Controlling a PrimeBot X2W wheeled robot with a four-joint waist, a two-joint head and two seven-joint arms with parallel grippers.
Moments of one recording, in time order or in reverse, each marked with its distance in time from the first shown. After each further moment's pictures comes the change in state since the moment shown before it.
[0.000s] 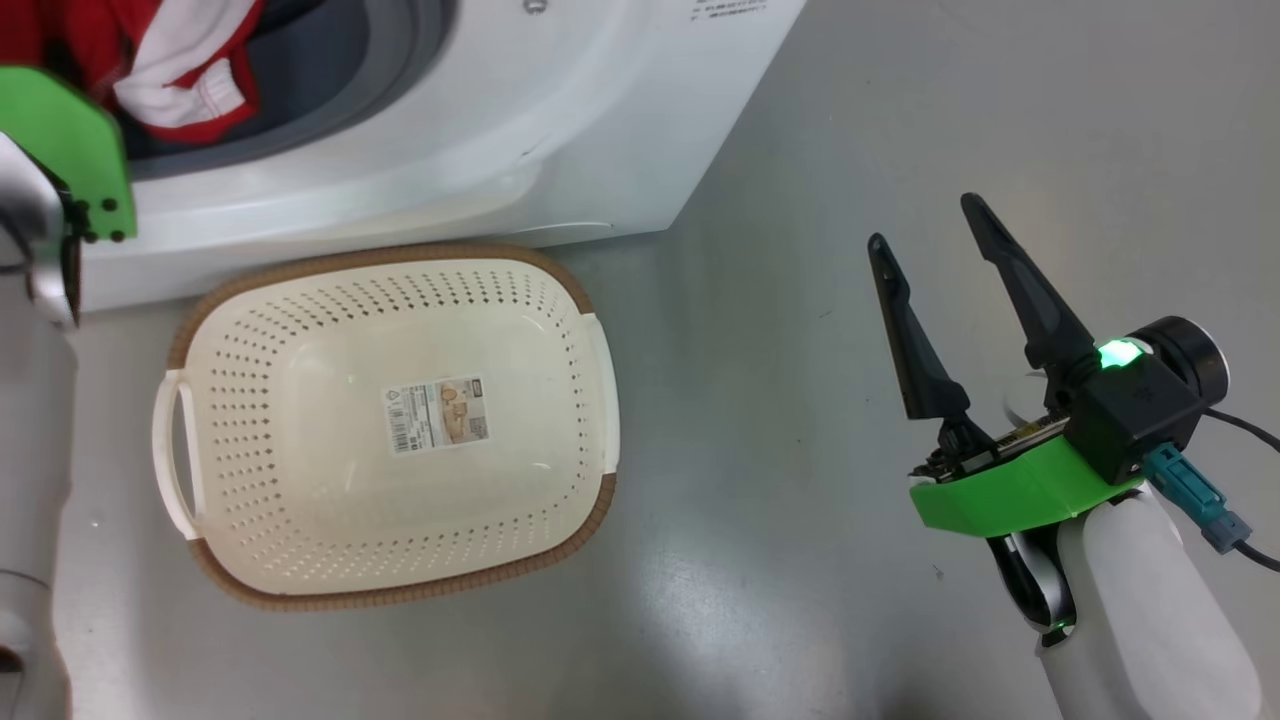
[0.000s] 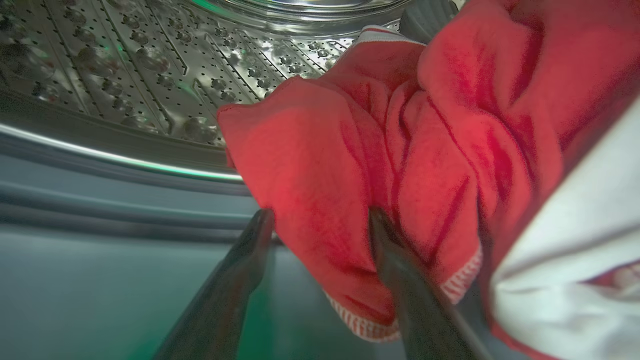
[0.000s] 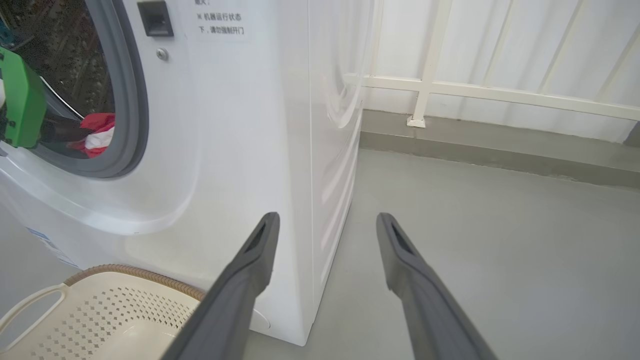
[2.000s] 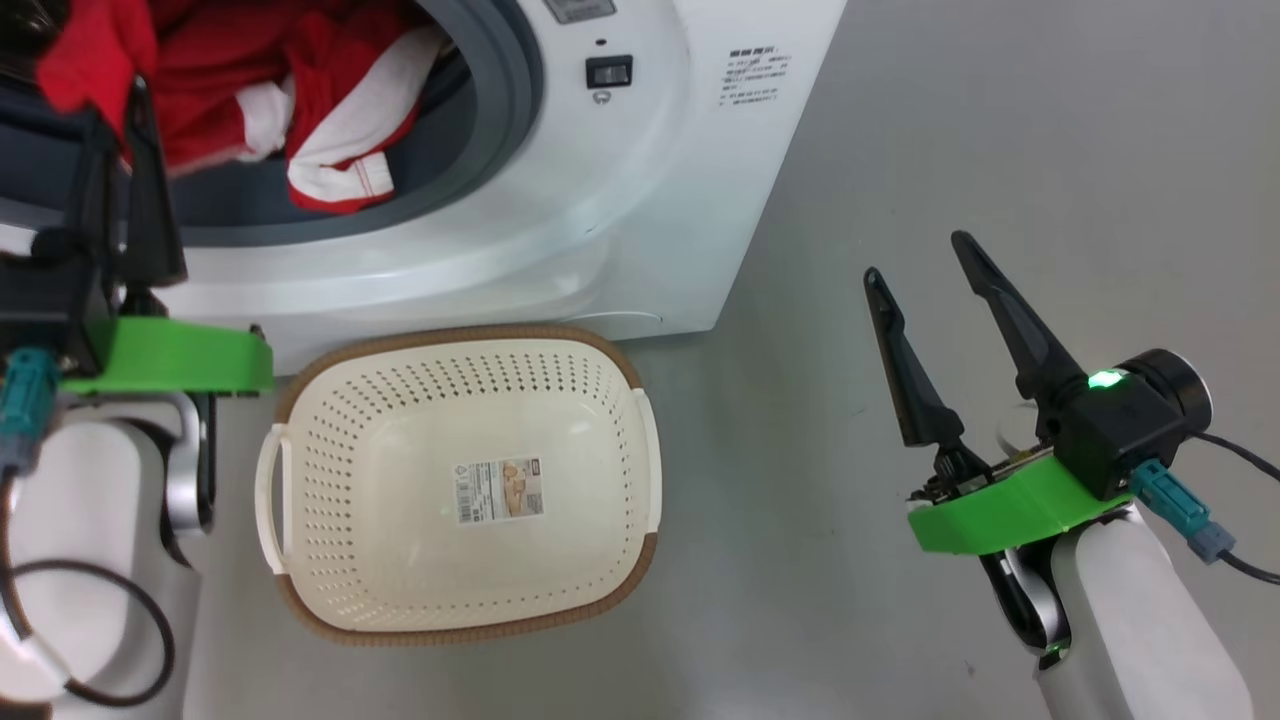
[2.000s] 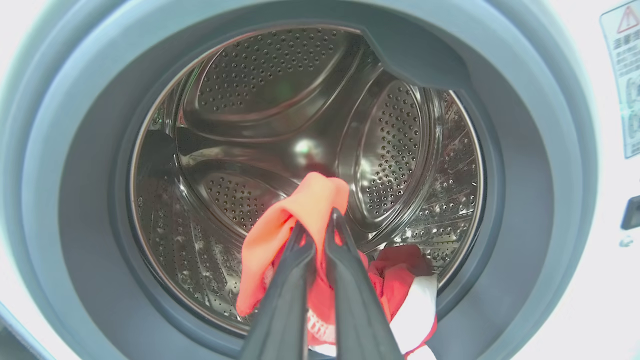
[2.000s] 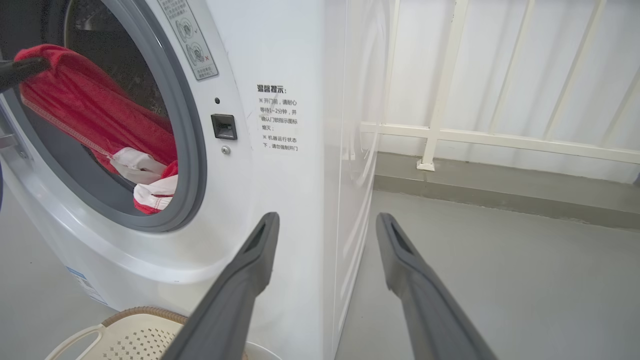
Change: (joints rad) left arm 0.548 -0.008 0.021 -0.822 -0.056 0.046 -0.338; right arm 0.031 0.000 0.007 0.036 0.026 0.000 0.000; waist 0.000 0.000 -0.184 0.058
